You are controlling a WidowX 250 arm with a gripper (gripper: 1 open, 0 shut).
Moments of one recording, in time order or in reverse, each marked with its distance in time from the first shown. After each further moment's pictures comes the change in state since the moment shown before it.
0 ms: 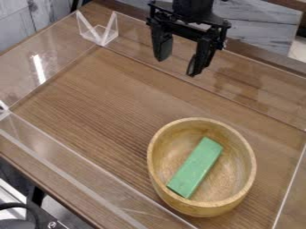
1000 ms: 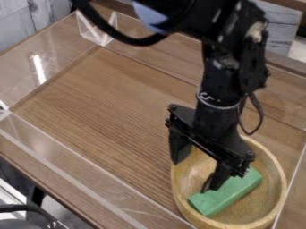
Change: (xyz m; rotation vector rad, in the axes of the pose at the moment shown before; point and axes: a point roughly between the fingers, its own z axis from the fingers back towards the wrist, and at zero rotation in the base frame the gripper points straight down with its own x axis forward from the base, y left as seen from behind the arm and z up) arm -0.074 -0.083 -0.074 0.010 -0.028 -0.168
